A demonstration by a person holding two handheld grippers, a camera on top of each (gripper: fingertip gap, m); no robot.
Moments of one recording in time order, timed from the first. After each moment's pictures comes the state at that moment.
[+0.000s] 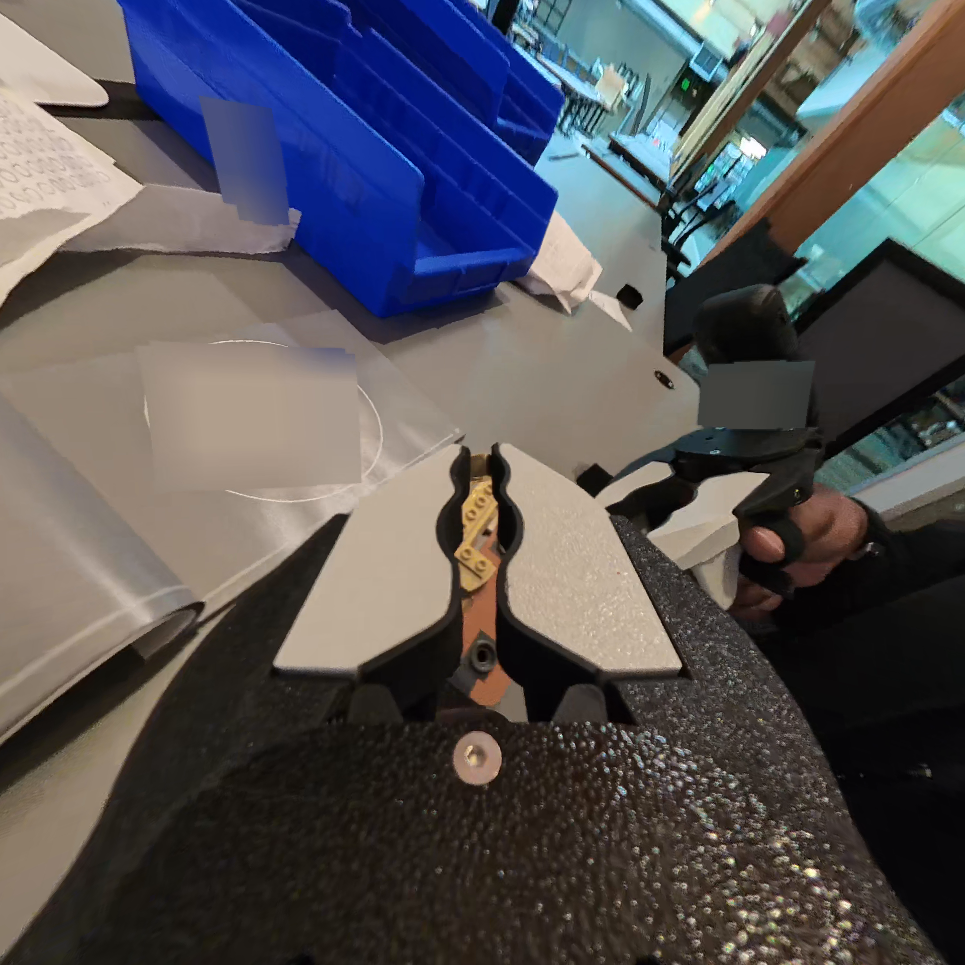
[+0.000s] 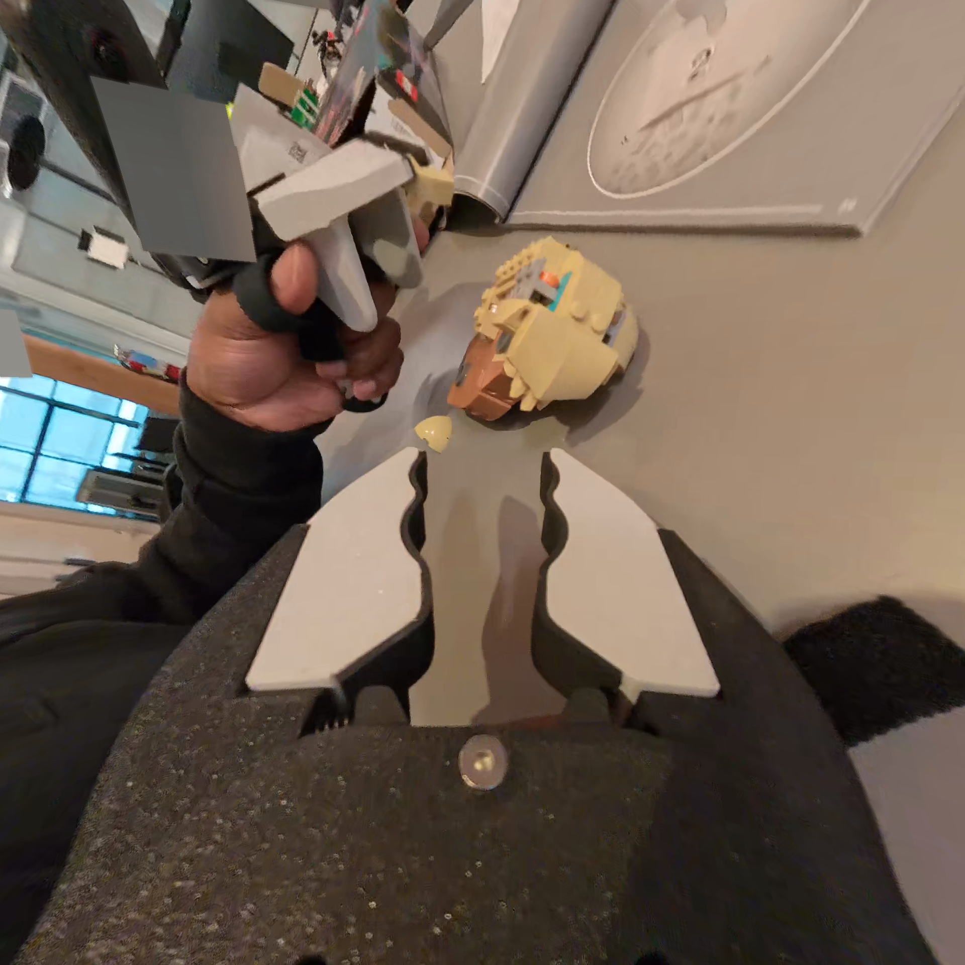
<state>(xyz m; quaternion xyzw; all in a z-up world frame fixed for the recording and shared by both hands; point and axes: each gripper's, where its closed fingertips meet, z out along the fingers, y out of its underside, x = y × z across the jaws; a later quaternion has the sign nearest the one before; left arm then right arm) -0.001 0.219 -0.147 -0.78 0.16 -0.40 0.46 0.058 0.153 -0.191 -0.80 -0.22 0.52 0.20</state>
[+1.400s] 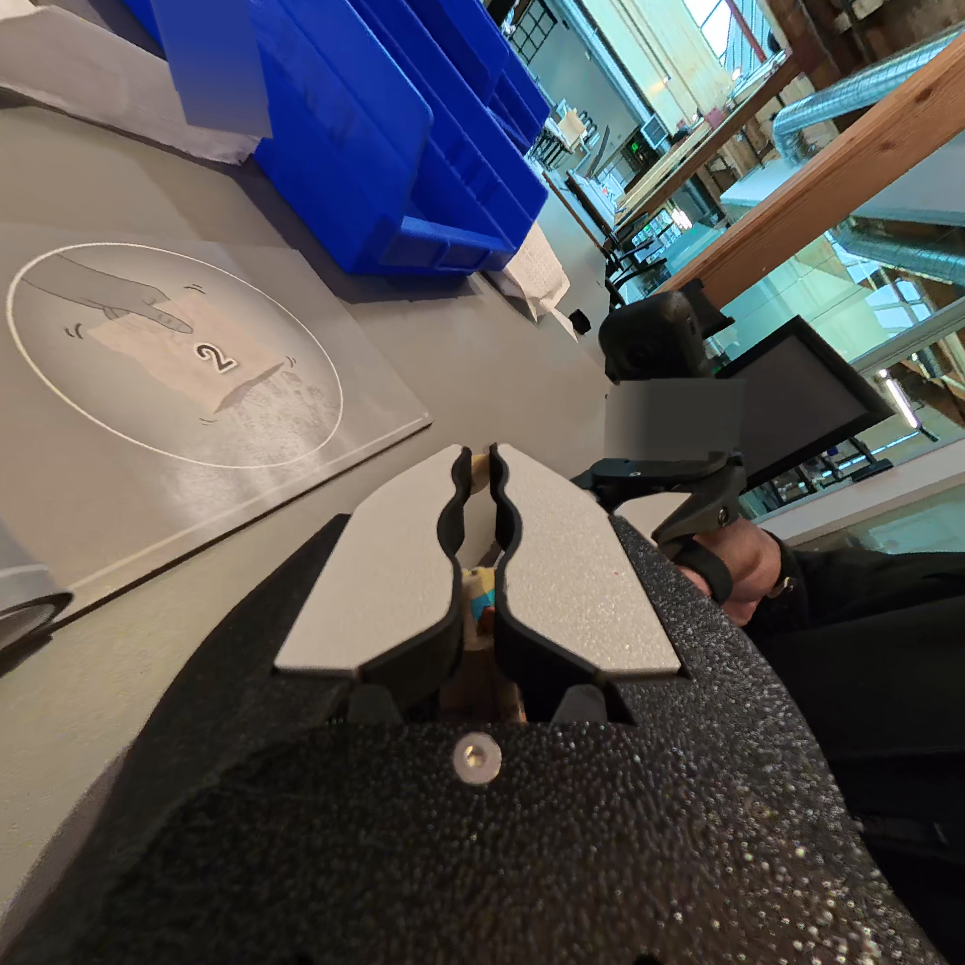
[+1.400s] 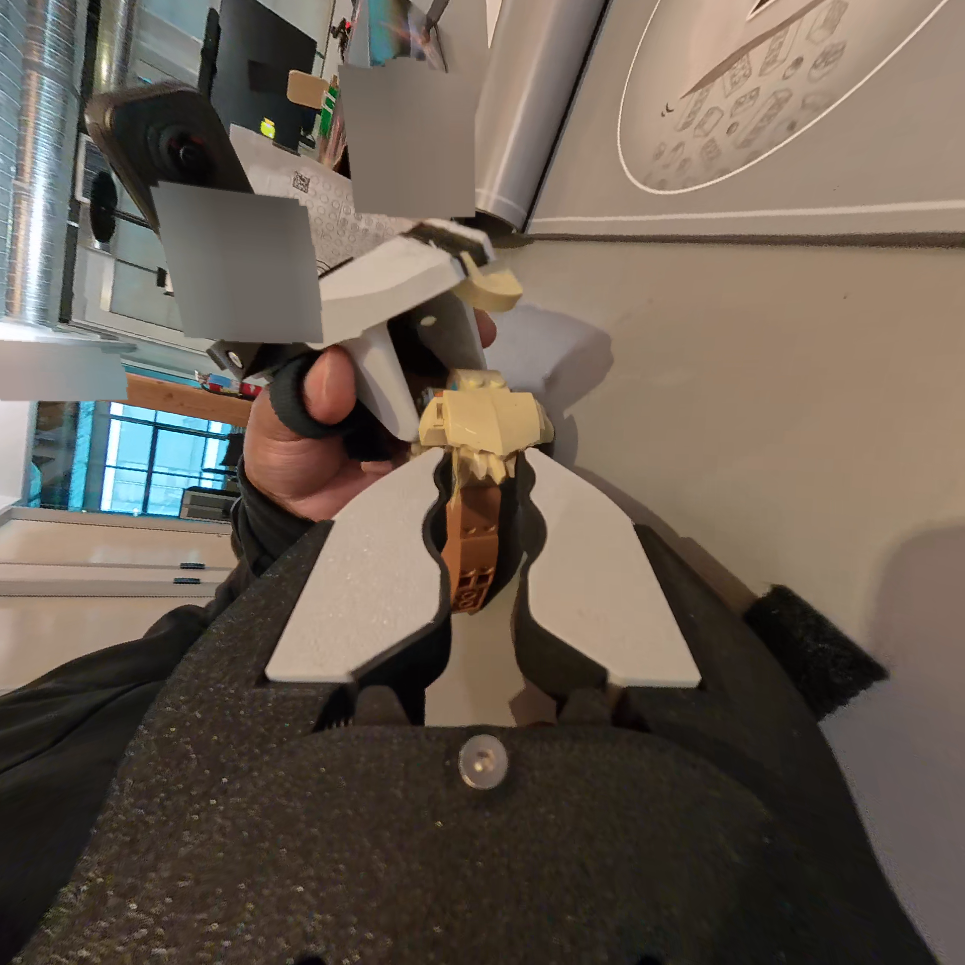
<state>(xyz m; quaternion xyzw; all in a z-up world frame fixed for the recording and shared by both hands) 0.019 0.222 -0.166 -0.77 0.10 -0.48 0.41 0.012 0.164 -0.196 -0.80 -0.18 0.56 0.13</state>
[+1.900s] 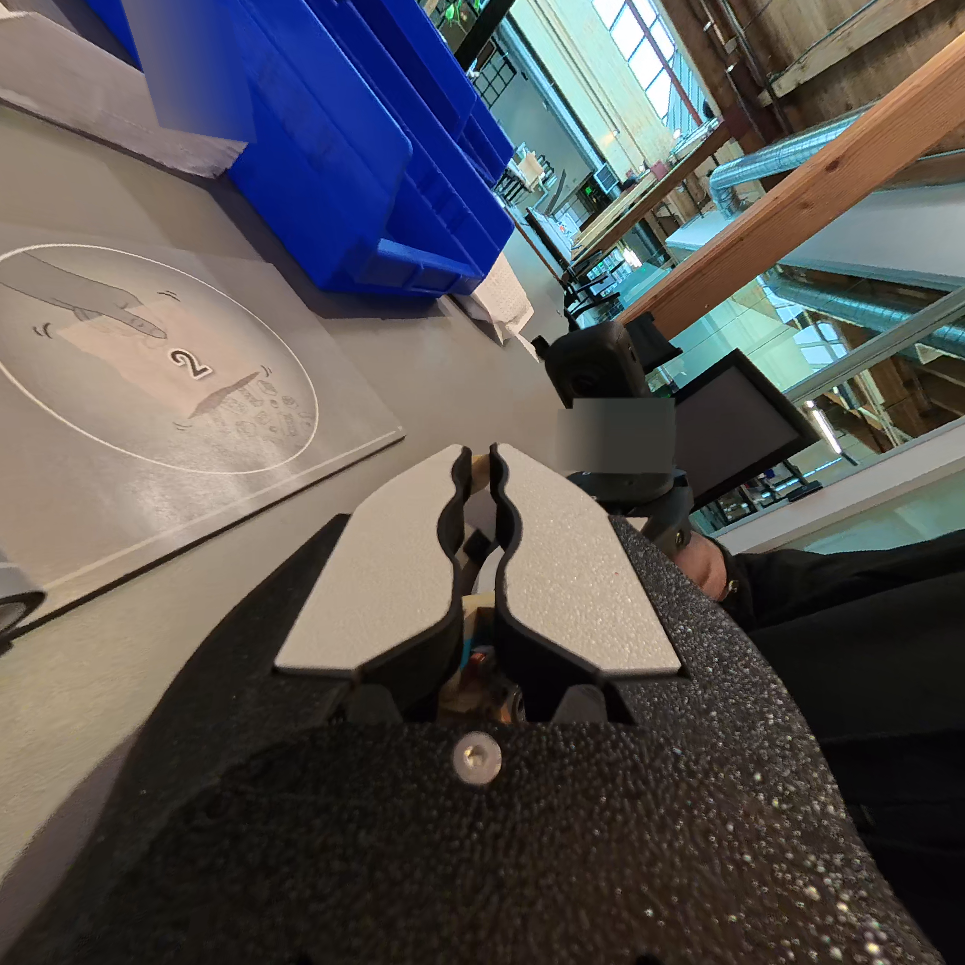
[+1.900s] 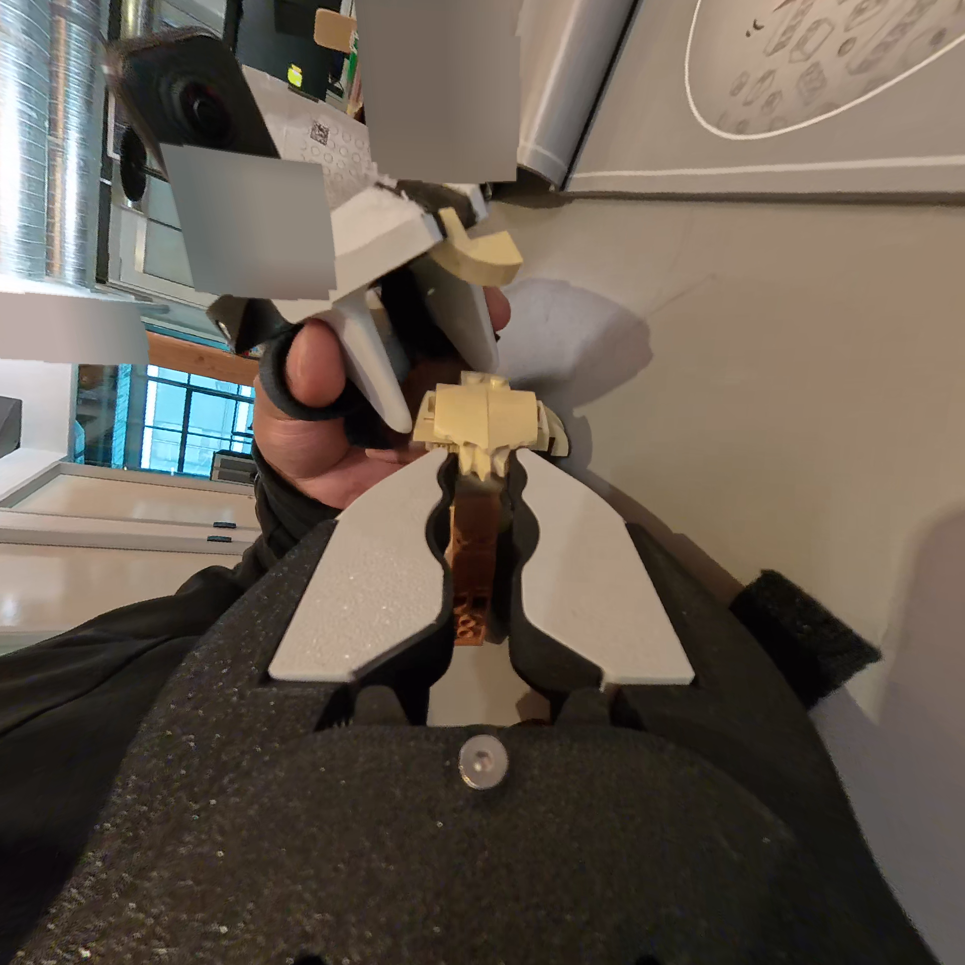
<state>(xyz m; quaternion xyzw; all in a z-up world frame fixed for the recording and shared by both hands) 0.017 0.218 -0.155 -0.74 0.08 -0.52 0.41 -0.001 0.151 -0.197 -0.79 -0.20 0.58 0.09</state>
